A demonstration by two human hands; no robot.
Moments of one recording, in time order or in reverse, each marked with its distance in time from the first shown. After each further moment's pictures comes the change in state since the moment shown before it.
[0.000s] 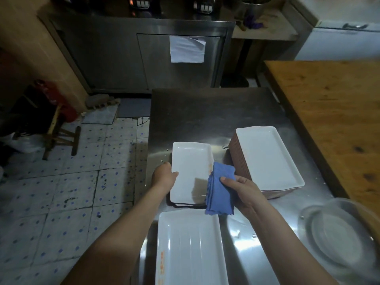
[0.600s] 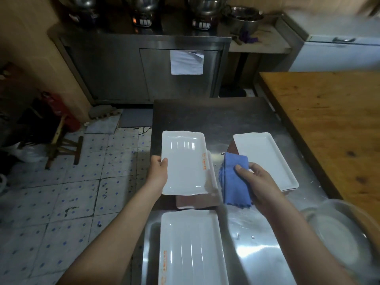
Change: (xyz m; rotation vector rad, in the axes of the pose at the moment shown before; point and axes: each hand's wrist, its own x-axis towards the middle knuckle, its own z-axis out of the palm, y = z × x) left_hand -0.033 0.020 -0.043 -0.667 0.118 -0.100; right_hand -0.049 -0.046 -0.002 -0.112 0.009 -0.221
